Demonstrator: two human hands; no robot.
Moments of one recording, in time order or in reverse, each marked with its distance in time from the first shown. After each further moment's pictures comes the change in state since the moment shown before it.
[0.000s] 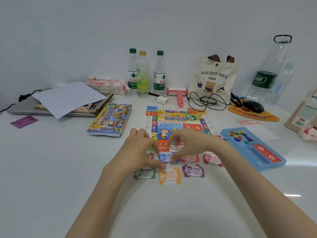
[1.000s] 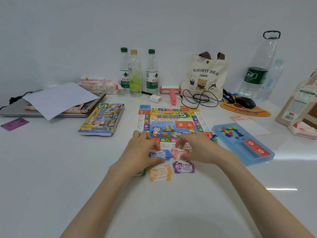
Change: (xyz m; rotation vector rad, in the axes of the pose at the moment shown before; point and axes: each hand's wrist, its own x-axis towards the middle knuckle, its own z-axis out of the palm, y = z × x) left_hand 0.017 0.015 0.030 0.052 0.006 0.028; right_hand -0.037 0.035 0.022 -0.081 0.205 0.093
